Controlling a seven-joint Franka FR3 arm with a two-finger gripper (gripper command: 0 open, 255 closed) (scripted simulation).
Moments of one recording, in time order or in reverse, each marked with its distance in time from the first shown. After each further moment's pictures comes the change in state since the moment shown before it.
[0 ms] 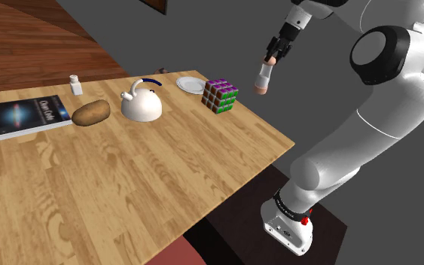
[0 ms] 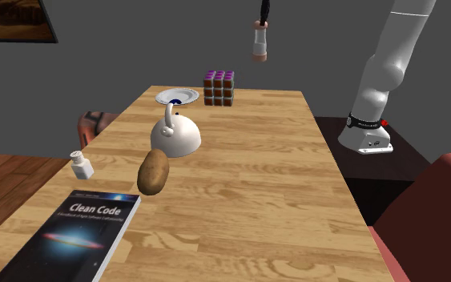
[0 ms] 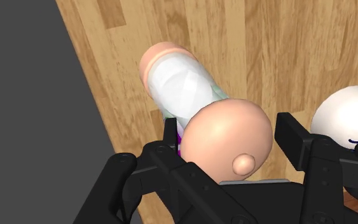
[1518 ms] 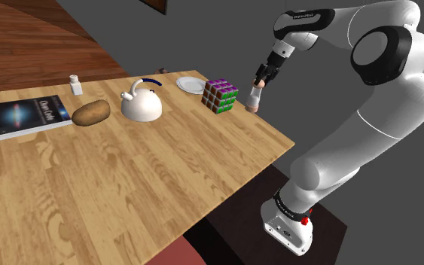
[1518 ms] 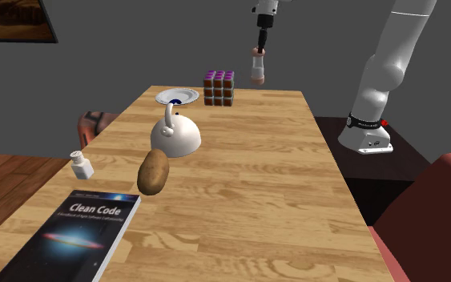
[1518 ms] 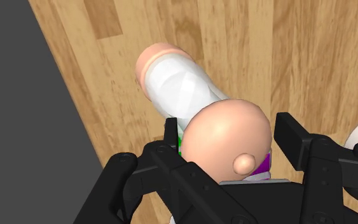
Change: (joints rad) arm 0.003 -0.007 0.004 -0.315 0.007 0.305 -0.044
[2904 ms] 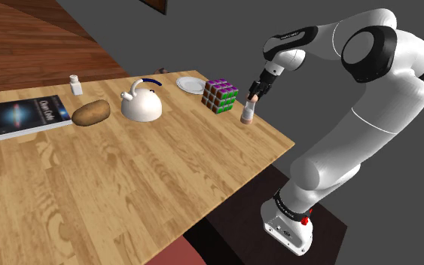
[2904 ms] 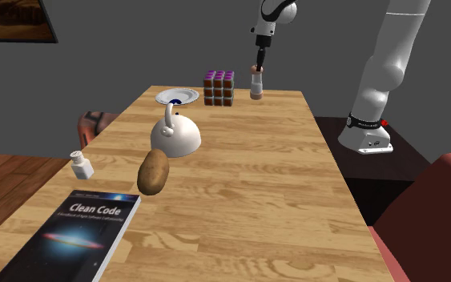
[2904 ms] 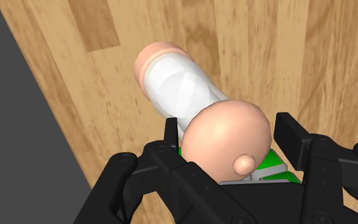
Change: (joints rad) arm 0.000 0.069 -0.002 -0.150 0.041 0.211 -0.058
